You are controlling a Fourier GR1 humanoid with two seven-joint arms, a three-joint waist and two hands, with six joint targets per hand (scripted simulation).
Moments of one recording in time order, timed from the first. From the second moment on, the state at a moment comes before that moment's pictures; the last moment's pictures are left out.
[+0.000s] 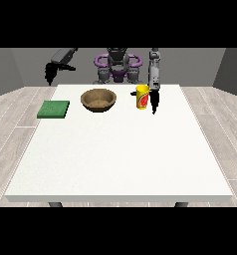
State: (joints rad) left arm -0.43 0.06 0.24 -0.69 0.02 0.08 -0.86; right arm -0.14 -0.25 -0.25 -1.42 -0.19 0.32 -0.29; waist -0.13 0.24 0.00
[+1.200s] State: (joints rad) left arm -0.54 0.30 0.05 -0.67 -0.37 0.42 -0.52; right arm -0.15 -0.33 -0.31 -1.25 -0.22 0.36 -0.20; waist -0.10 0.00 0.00
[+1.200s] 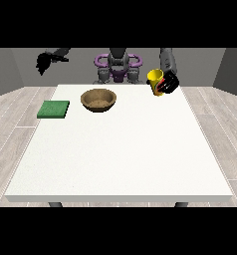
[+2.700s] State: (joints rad) left arm -0.96 0.12 -0.58 -0.61 -1.32 0.32 0.34; right arm -0.21 -0.39 -0.34 -1.03 -0.24 0.47 -0.28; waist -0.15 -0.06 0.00
